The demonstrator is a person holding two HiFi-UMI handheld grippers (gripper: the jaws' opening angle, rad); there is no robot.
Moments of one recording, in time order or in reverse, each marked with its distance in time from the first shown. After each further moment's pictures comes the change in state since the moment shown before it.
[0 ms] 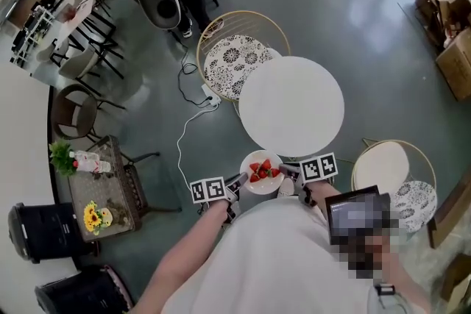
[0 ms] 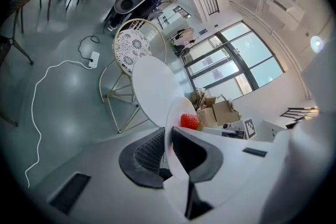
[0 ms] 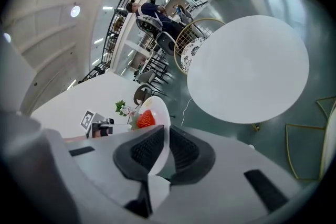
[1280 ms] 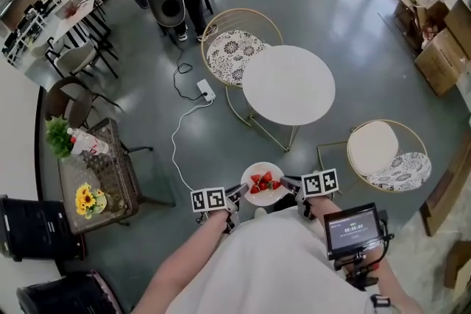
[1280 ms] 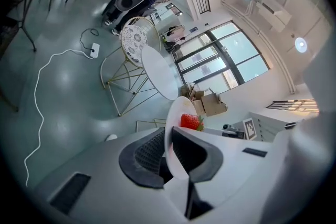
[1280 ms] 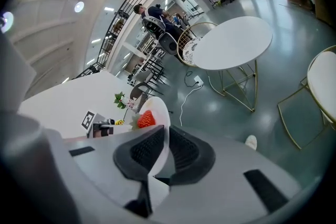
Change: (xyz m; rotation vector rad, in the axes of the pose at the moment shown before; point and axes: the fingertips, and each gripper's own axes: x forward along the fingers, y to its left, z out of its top) left arm -0.139 0.044 -0.170 0.043 0.038 -0.119; right arm 0.000 0.103 -0.210 -0.018 -0.093 -0.102
